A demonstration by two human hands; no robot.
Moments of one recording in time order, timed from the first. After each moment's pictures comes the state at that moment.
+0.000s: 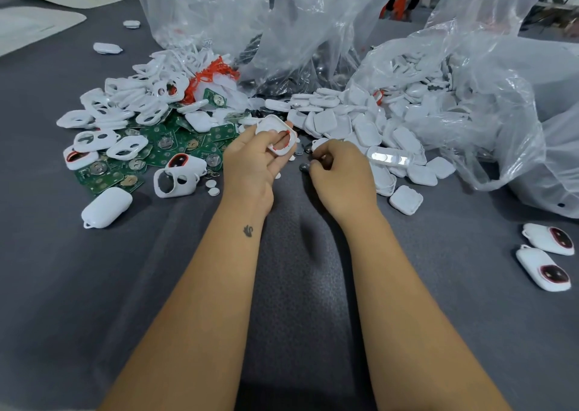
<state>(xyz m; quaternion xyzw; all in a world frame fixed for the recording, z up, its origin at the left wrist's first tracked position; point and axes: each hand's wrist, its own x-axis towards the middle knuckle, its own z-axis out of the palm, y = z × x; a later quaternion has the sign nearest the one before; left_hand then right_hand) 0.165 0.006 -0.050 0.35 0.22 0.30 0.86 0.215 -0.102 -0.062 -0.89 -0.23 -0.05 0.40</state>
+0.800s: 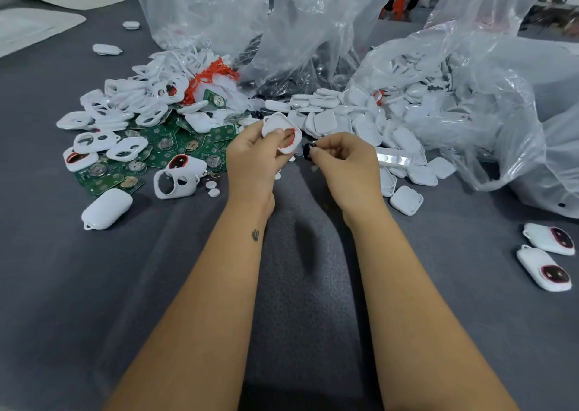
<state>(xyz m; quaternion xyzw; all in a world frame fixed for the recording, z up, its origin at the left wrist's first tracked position) 0.165 0.001 -0.051 0.48 0.21 0.33 0.78 0.211 -0.102 -0.052 -0.75 -0.16 0.03 0.64</state>
